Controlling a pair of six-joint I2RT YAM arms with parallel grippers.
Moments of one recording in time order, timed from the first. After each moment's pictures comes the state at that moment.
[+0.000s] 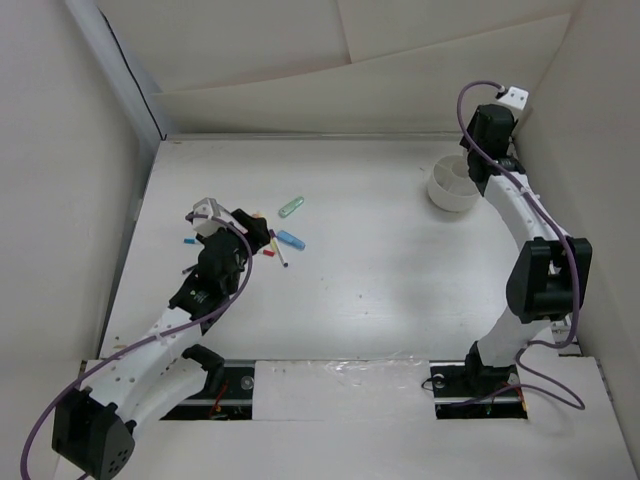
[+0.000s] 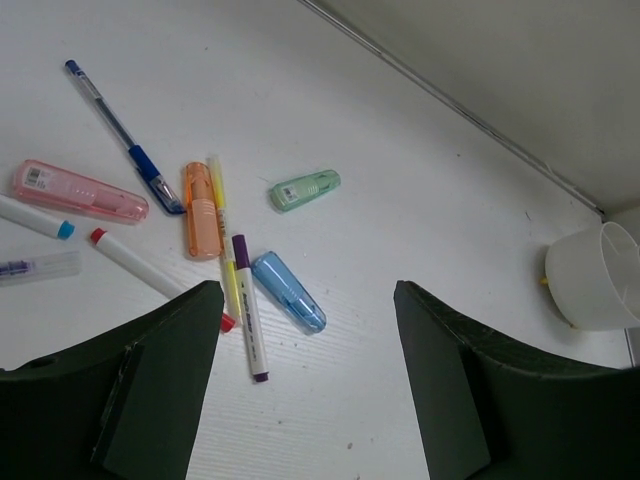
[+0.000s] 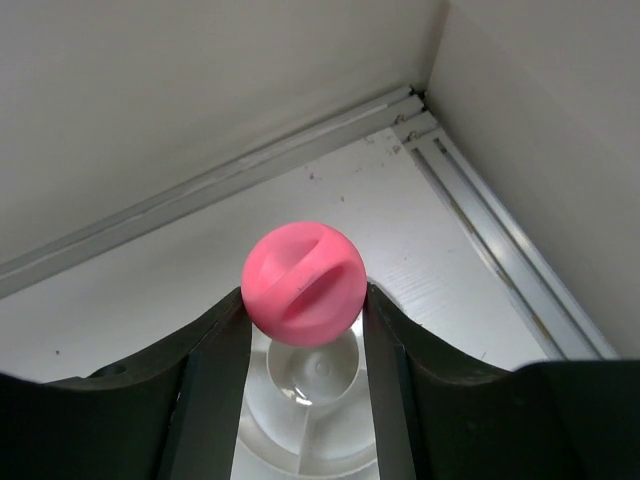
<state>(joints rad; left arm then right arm) -0.50 0.80 0.51 0.03 -0.47 -0.71 0.04 1.70 1.47 -0.03 0.46 0.20</state>
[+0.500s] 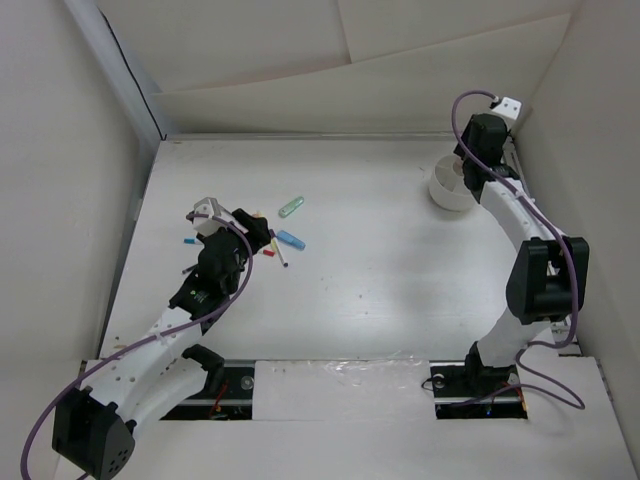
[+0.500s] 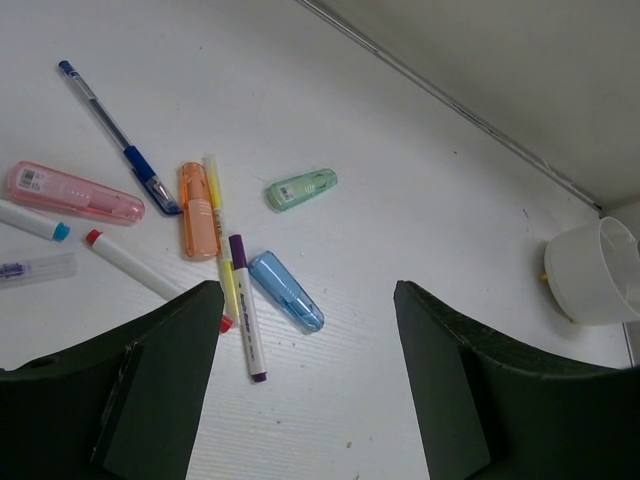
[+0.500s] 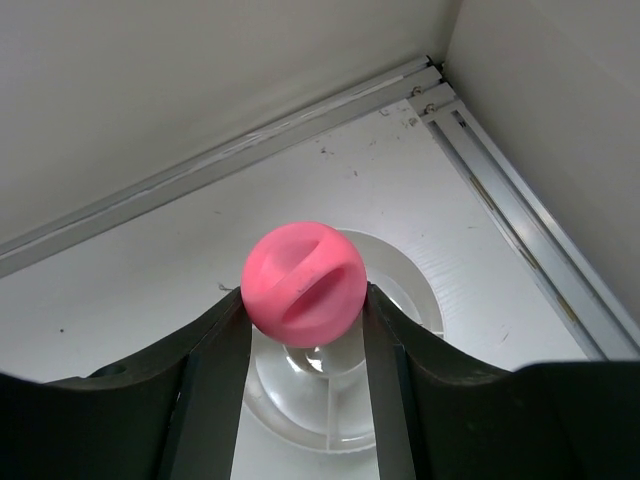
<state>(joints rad) -0.50 0.80 0.51 0.04 -0.46 -0.70 0.05 1.70 1.39 0.01 0.44 0.25</state>
